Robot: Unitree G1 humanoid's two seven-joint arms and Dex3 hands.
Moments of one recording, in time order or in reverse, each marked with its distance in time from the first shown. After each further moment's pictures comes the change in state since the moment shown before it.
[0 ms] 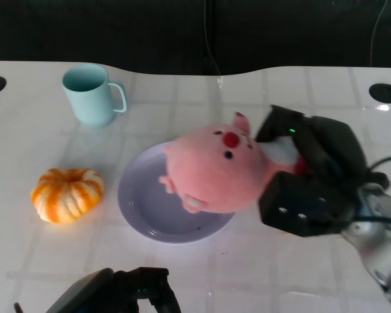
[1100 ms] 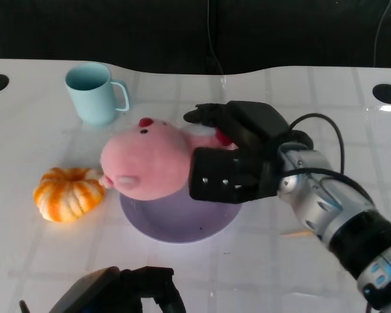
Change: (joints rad) left arm -0.012 -0.007 -0.027 -0.007 0.050 0.007 0.031; right arm -0.320 0.146 0.162 0.364 -0.058 0.047 0.164
